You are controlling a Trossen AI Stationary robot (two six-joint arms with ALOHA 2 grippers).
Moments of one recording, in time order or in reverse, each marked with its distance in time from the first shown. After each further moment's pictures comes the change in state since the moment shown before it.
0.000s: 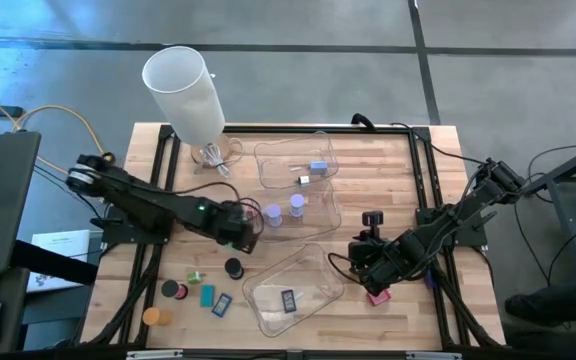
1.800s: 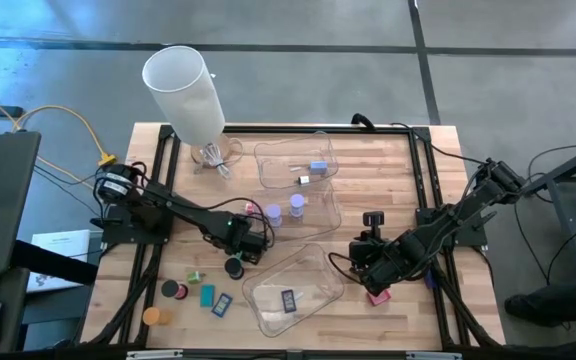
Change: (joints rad) left arm 0.008 0.292 0.001 0.075 0.130 0.010; right arm 0.000 0.000 0.000 -0.013 -0.022 0.017
